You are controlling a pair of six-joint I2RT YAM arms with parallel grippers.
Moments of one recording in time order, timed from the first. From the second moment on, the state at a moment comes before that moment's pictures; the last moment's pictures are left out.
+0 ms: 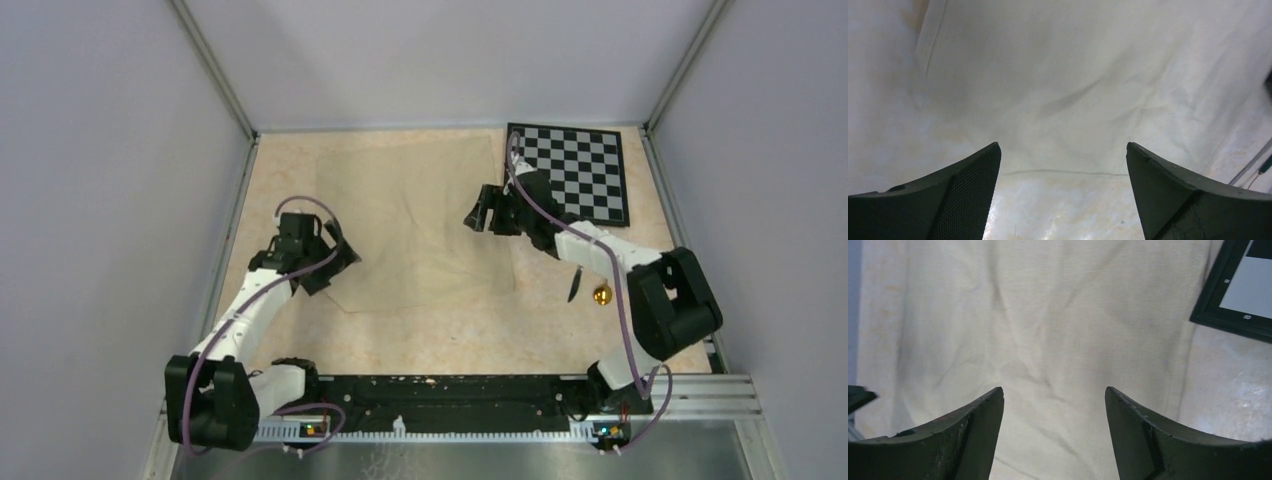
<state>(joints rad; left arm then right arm) -0.11 1.16 0.79 -0.51 0.09 -0.69 0.45 1.62 0.97 0.03 -0.16 0.53</state>
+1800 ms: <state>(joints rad) -0.12 1.02 0.76 -0.75 -0.11 -0.82 0.52 1.41 0.92 -0.62 0.22 0.98</state>
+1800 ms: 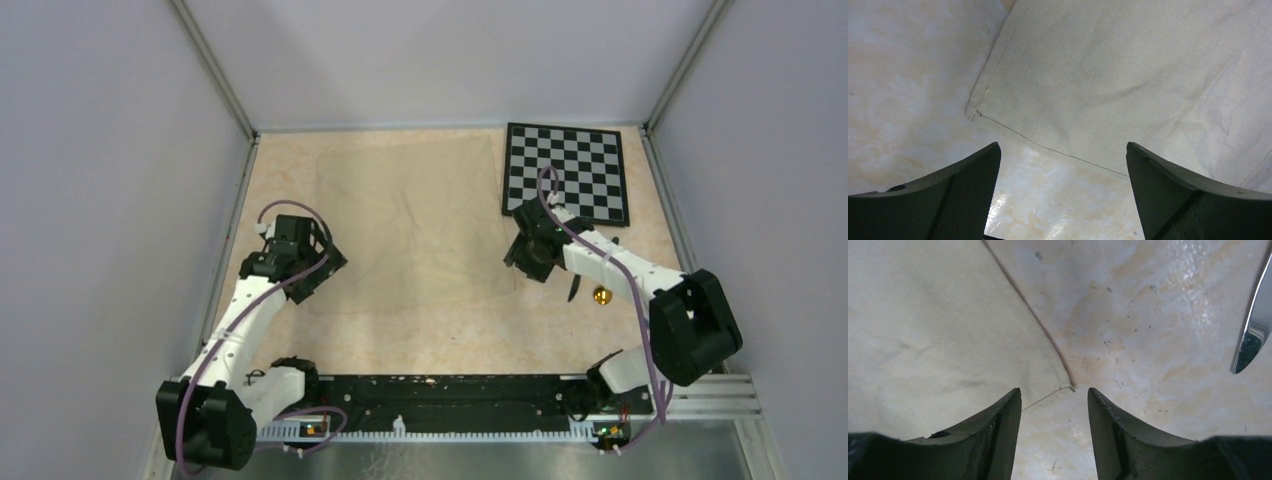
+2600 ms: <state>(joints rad) -0.12 0.96 0.85 -0.82 -0.17 -0.70 0.67 1.74 1.08 -0.82 0.32 1.29</state>
